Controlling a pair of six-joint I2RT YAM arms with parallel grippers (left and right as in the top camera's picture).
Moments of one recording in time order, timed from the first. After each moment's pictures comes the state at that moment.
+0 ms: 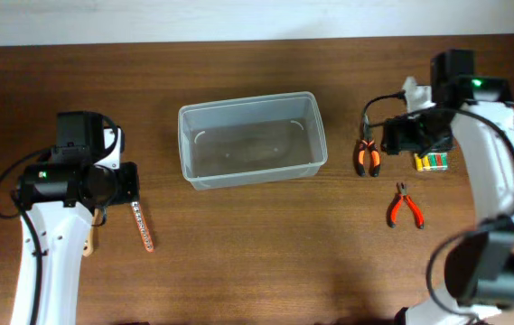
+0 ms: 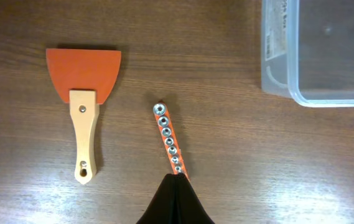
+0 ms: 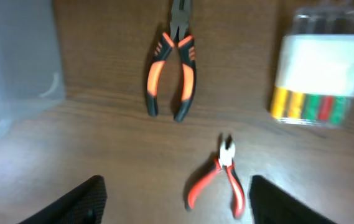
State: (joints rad) left arm 0.06 1.32 1.25 -1.14 -0.03 -0.02; right arm -0.11 1.82 1.60 -1.19 -0.13 -0.16
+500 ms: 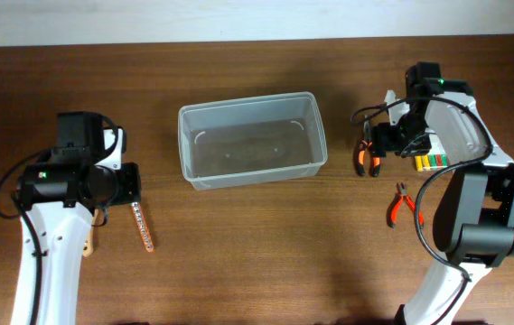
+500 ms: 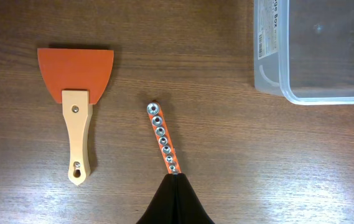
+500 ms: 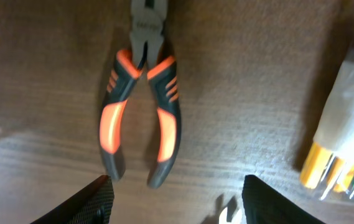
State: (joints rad) left arm 0.06 1.32 1.25 -1.14 -0.01 -0.02; right arm -0.11 2.06 1.60 -1.05 -0.09 -0.17
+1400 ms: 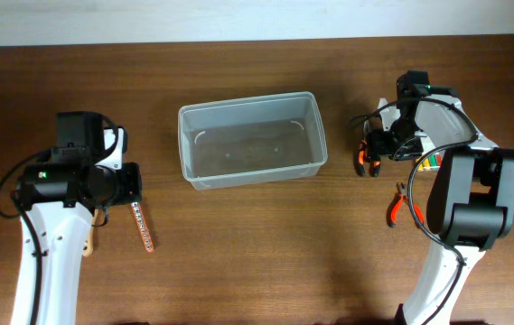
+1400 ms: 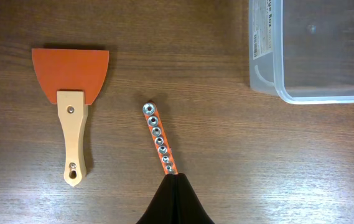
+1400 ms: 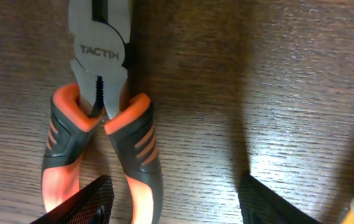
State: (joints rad) left arm 0.06 1.32 1.25 -1.14 0.01 -0.02; right arm -0.11 2.18 1.60 -0.98 -0.07 -0.18
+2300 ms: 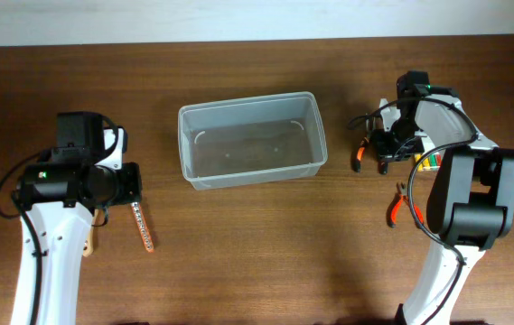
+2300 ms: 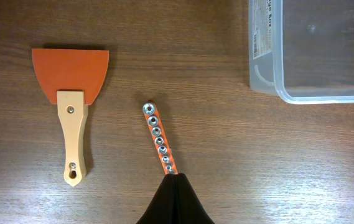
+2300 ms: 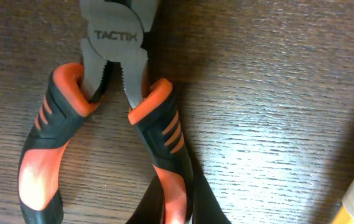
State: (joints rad) left arm 0.06 1.32 1.25 -1.14 0.01 -0.02; right arm -0.11 2.18 1.60 -0.99 -0.05 -0.18
